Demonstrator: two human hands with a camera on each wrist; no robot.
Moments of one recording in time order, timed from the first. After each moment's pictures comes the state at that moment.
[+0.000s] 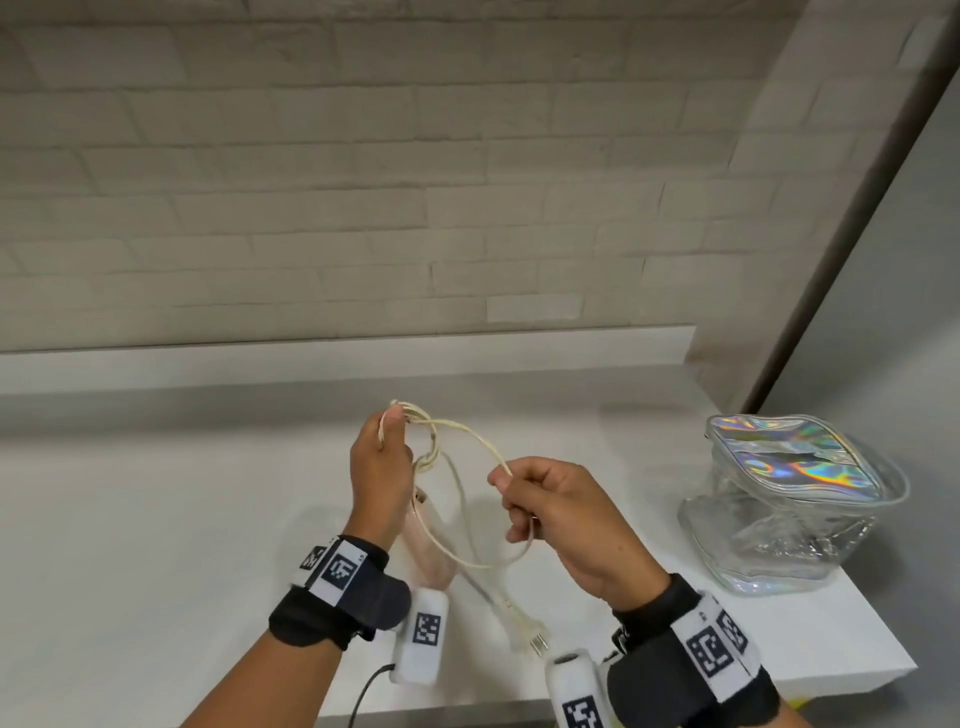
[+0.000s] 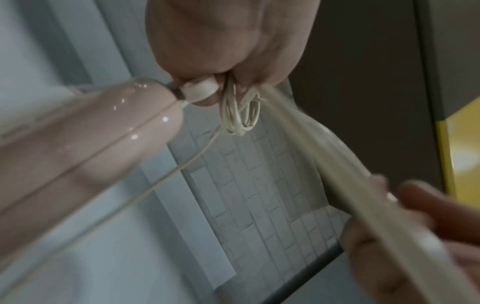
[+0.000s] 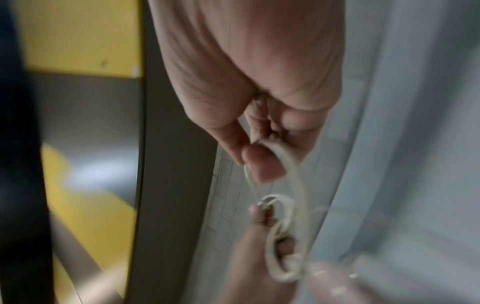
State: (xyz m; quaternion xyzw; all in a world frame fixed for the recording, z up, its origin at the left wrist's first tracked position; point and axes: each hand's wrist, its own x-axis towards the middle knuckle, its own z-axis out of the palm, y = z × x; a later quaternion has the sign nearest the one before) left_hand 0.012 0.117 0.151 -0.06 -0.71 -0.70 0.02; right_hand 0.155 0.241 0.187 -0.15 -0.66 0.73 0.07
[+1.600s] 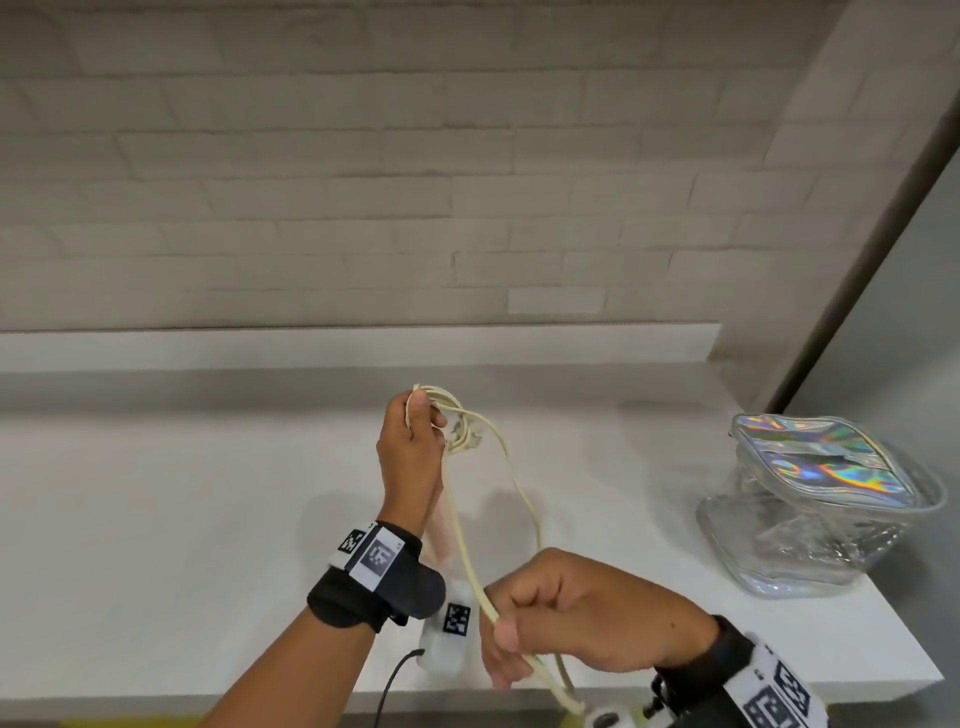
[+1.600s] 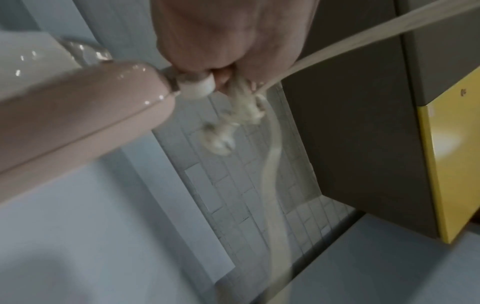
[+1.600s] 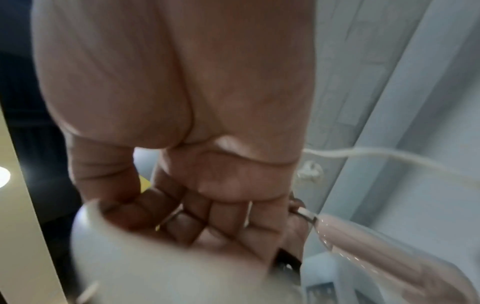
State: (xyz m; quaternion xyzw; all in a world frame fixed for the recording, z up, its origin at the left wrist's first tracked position) left_hand 0.015 0.122 0.146 -0.09 -0.70 -0.70 0.09; right_hand 0.194 0.222 0.198 0.15 -0.74 0.61 -0.22
